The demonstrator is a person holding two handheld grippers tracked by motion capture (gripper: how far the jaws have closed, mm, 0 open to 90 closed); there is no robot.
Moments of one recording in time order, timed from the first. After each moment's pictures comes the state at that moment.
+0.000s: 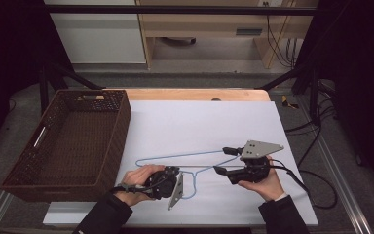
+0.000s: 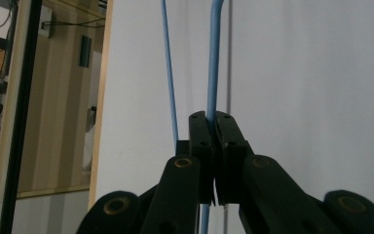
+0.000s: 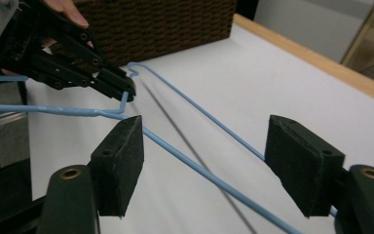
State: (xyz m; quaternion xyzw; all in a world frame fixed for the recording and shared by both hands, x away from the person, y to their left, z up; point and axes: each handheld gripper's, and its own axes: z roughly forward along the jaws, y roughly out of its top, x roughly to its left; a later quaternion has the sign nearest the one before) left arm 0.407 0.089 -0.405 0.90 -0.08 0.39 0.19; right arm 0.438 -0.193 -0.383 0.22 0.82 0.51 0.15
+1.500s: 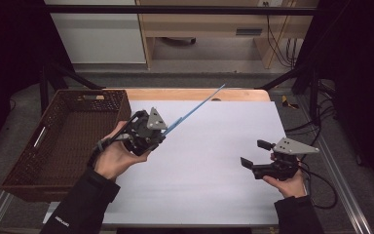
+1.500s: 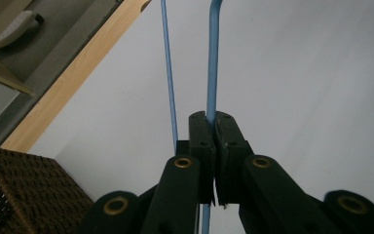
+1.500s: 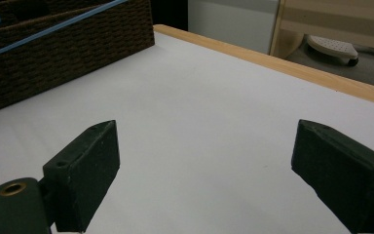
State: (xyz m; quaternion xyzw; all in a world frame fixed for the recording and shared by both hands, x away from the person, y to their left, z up) left arm 0.455 0.125 -0.269 0.91 0.24 0.21 0.27; right arm 0.436 -0.261 -0.387 0.34 0.75 0.52 0.20
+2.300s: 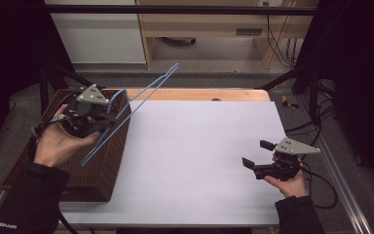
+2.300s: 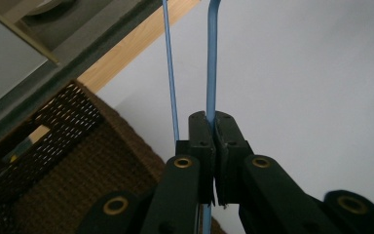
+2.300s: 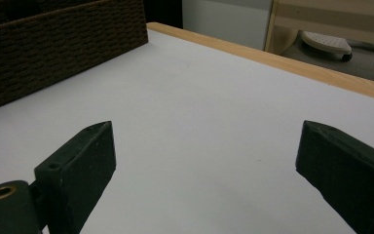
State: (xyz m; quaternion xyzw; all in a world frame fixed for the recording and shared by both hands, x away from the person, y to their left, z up) left arm 0.461 0.233 -0.221 0.88 0.32 0.22 0.28; right arm 0.437 -0.265 -0.390 0.35 0.75 0.52 0.21
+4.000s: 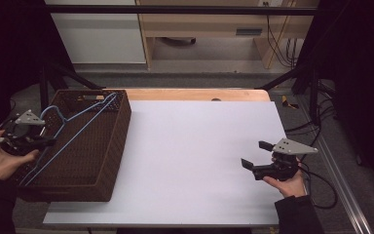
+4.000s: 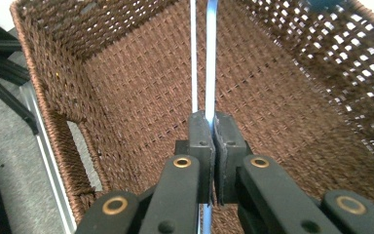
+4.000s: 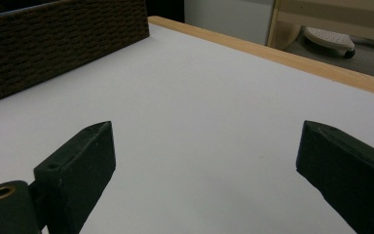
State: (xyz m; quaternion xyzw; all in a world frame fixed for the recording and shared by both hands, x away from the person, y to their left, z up) left arm 0.467 0.396 -0.306 0.85 0.43 0.24 0.21; right arm 0.438 -0.262 -0.392 0.35 0.76 0.51 0.20
